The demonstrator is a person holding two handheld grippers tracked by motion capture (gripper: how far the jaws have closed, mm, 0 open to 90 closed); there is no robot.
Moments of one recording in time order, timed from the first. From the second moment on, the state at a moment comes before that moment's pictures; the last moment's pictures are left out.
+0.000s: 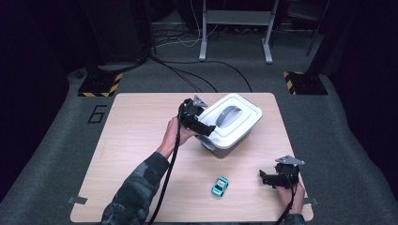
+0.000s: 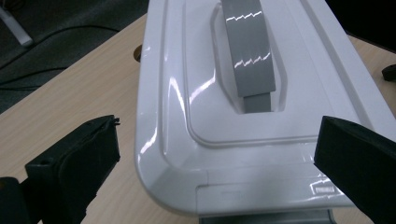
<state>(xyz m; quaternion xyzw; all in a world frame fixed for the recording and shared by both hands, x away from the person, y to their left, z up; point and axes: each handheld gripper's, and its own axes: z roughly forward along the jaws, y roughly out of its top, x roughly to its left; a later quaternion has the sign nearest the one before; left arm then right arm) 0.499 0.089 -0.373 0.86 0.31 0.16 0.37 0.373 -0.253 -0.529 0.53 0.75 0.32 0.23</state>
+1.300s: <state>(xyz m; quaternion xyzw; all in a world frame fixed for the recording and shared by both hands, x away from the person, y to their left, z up) 0.525 0.036 -0.384 0.87 0.31 0.16 0.35 0.372 -0.253 -0.529 0.54 0.75 0.32 0.23</state>
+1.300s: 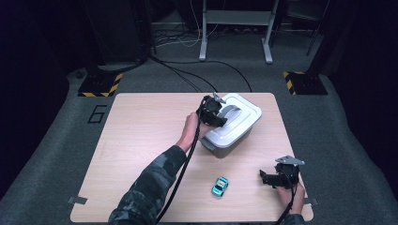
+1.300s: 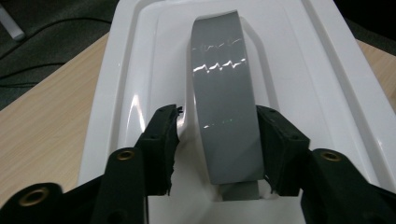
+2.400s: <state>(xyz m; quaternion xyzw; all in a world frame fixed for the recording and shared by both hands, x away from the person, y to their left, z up) 0.520 0.060 -0.387 0.86 0.32 0.13 0.38 0.372 -0.253 -0.529 0.54 0.75 0.32 0.23</state>
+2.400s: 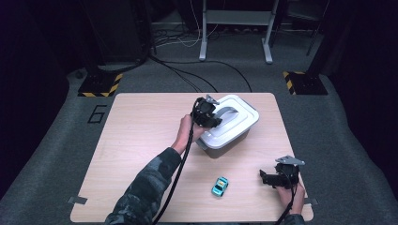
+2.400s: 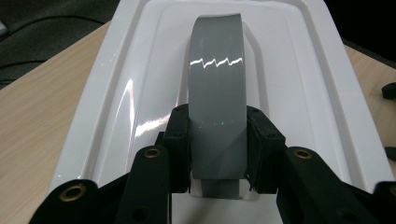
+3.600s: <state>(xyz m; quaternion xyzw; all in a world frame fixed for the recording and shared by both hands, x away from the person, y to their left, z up) 0.472 0.125 -0.389 0.85 0.35 0.13 0.38 0.372 -0.253 -0.529 0.54 0.75 0.32 0.23</state>
